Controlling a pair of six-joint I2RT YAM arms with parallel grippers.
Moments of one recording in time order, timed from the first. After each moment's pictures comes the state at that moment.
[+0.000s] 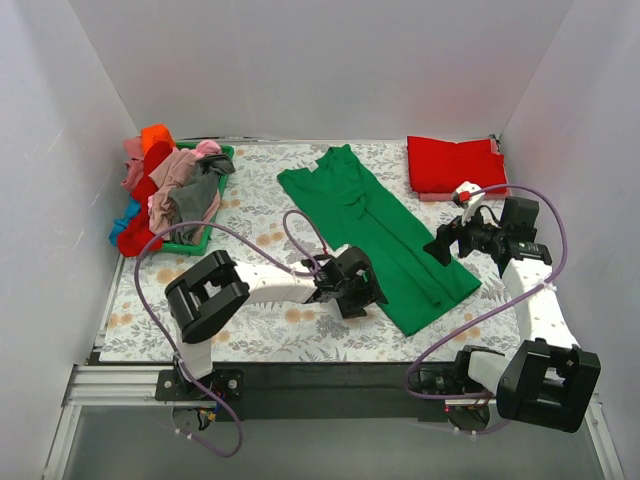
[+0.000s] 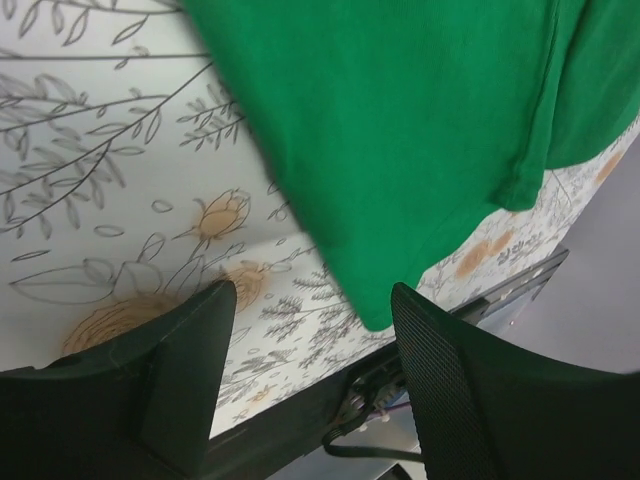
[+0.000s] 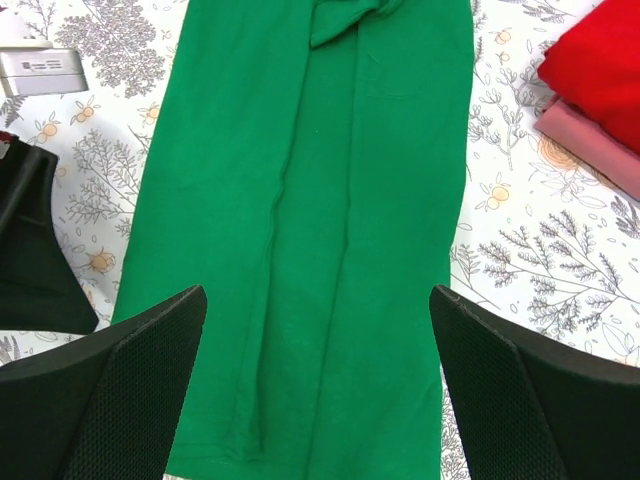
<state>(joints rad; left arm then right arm) -1.05 1.83 1.04 -0.11 0.06 -1.36 -0.16 1.12 0.80 -0.43 -0.83 -0.53</state>
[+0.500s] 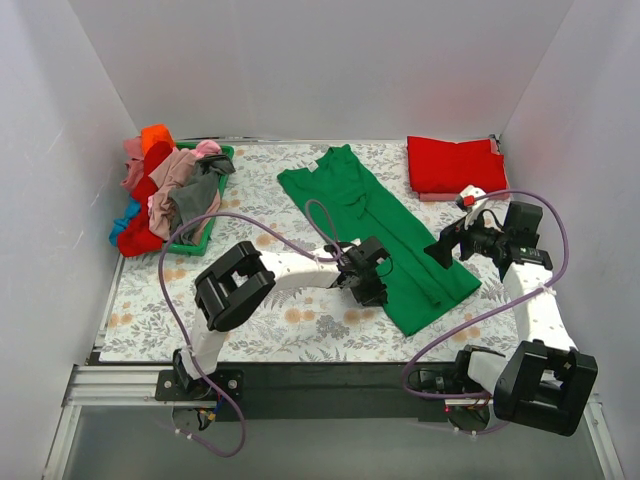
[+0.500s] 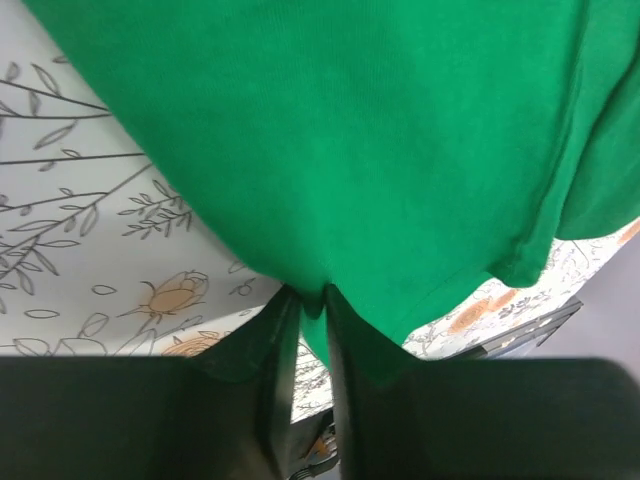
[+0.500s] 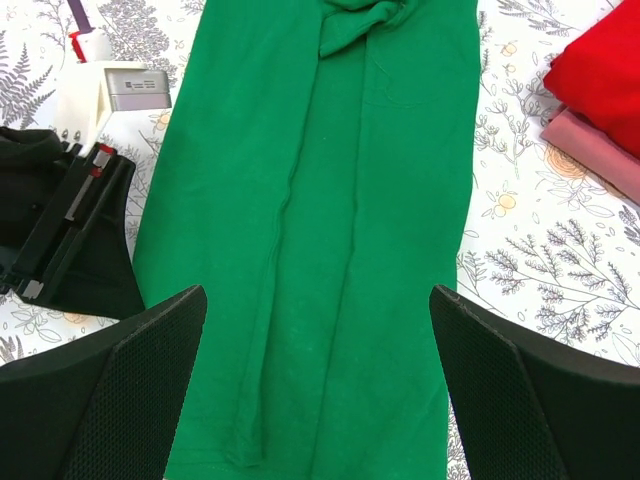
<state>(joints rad) -1.04 2.04 1.34 -0.36 0.04 -1.39 -0.20 1.10 0.75 -0.38 -0.90 -0.53</state>
